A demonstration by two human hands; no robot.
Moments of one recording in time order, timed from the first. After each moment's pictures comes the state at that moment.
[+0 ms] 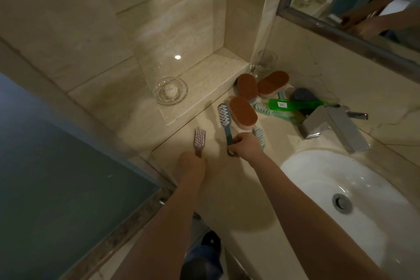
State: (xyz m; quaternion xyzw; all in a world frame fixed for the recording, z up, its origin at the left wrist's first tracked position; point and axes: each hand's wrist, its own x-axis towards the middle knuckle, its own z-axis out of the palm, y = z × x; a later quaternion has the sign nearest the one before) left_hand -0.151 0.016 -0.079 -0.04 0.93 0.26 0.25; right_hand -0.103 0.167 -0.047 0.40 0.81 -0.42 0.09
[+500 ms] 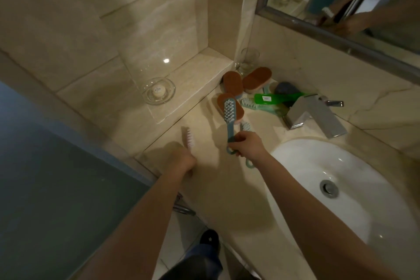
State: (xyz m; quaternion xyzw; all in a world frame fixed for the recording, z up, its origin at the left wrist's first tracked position) left_hand -0.162 0.009 -0.056 0.08 0.93 0.20 0.31; right_hand -0.057 0.173 -0.033 0.41 0.74 -0.53 0.00
